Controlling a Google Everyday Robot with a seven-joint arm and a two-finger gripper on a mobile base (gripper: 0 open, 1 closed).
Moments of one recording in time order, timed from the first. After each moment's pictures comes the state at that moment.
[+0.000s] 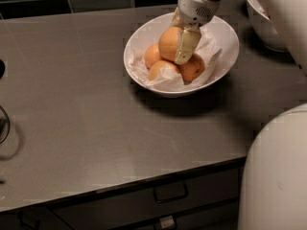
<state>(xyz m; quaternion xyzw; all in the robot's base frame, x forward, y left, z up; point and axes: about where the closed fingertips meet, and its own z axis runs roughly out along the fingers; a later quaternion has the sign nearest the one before) 0.640 -0.077 0.938 -0.74 0.65 0.04 0.17</state>
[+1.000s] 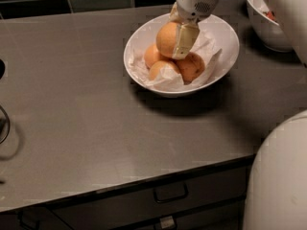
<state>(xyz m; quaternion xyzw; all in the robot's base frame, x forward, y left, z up) 0.639 -0.072 0.955 -0.73 0.65 0.02 0.19</state>
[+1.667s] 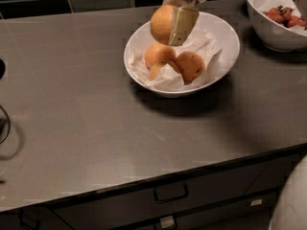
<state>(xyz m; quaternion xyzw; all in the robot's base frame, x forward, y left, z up) 0.624 -0.055 1.007 -0.74 0.63 -0.02 0.24</state>
